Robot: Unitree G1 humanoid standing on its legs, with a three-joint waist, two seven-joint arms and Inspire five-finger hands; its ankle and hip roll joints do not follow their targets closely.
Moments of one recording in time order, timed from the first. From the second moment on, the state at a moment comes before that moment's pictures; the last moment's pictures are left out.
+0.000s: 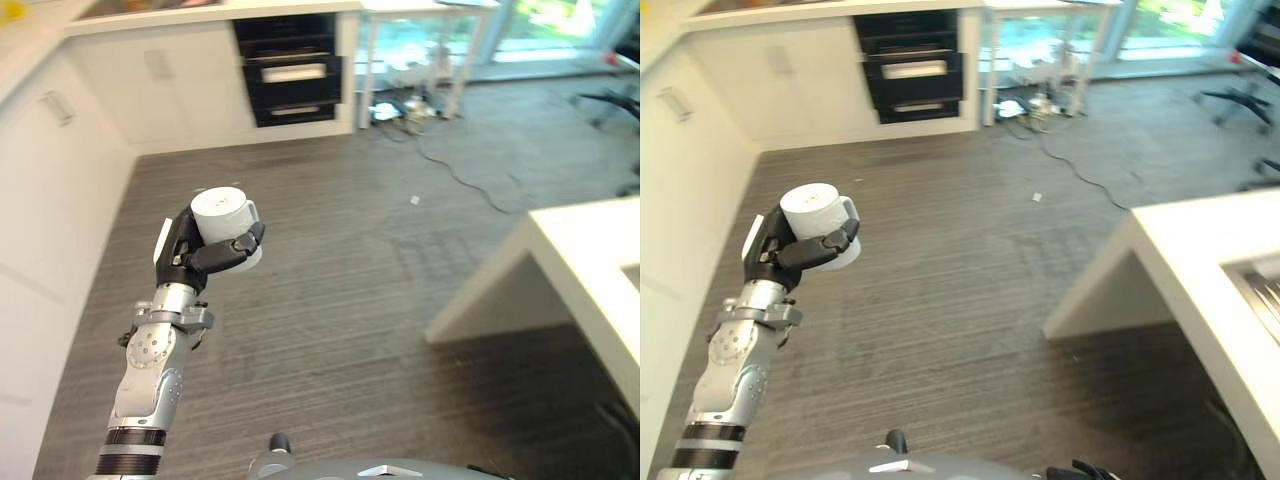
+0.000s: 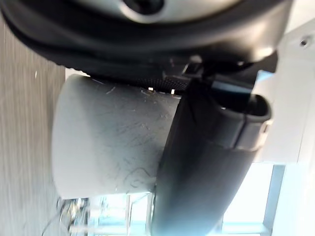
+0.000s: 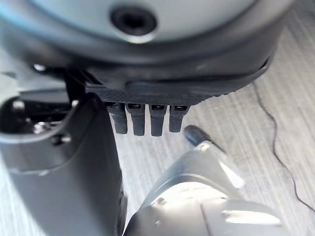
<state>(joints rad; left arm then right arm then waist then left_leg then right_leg) 0.04 0.44 0.12 -0.07 -0.44 -0.13 0.01 0.13 -0.30 0.07 1.23 0.31 -0.01 0.12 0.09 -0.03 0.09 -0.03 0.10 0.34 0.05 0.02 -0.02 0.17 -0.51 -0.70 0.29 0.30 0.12</state>
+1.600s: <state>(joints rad) 0.07 0.44 -0.14 0.08 -0.26 -0.13 0.07 -0.13 -0.24 0.21 1.29 0.31 -0.04 0.04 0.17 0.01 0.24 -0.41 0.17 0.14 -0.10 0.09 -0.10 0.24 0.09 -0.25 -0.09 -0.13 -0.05</state>
